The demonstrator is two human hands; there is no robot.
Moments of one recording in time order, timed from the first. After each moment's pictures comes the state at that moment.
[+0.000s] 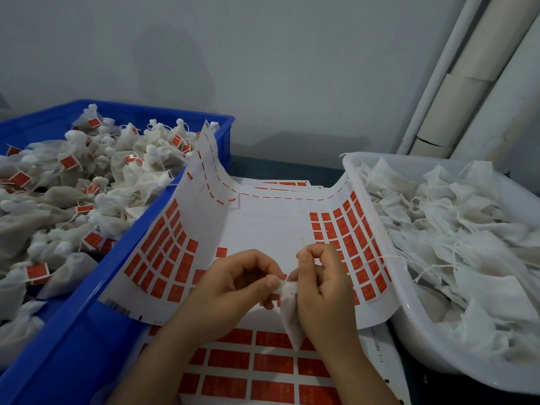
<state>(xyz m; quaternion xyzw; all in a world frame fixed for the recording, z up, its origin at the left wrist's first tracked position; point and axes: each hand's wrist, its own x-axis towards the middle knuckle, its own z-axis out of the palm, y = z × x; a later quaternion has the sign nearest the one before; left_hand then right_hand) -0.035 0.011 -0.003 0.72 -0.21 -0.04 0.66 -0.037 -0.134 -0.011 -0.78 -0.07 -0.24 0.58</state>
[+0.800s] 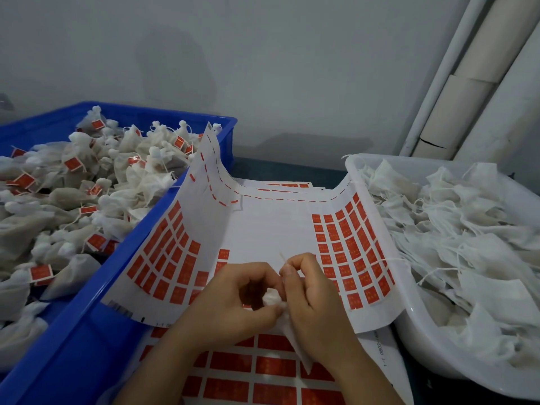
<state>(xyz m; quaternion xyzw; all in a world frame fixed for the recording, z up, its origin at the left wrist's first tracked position) -0.035 0.011 -0.008 0.79 -0.24 -0.01 0.56 -0.041 -0.135 -0.013 -0.83 -0.13 -0.09 0.54</state>
